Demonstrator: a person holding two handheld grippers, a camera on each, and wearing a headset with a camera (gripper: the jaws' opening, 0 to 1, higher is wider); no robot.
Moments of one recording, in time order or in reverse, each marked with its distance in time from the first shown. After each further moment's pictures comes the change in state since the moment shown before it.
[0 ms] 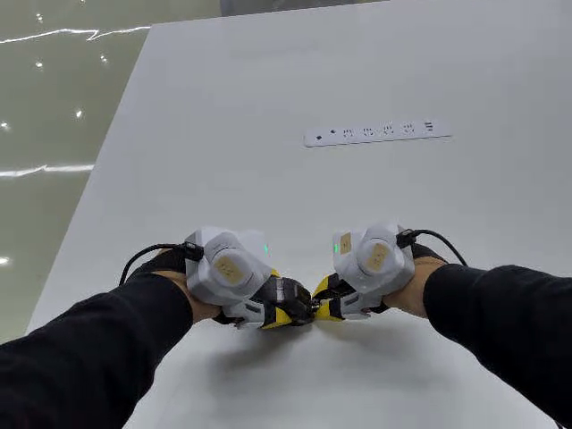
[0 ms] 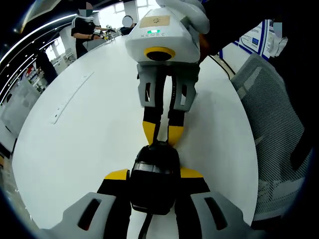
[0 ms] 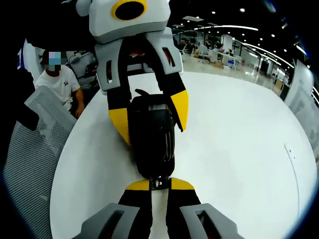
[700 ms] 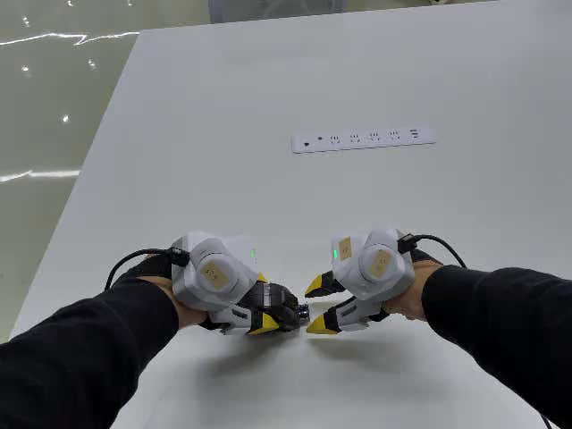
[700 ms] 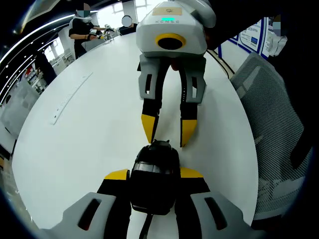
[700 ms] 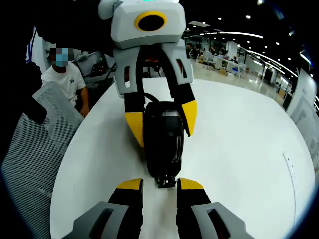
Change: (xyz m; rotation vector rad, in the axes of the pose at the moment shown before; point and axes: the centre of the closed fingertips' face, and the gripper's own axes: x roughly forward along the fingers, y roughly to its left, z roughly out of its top) left arm 0.001 0.000 0.002 0.009 0.003 -0.006; right arm 0.001 0.014 -0.002 -0.085 0.006 0.024
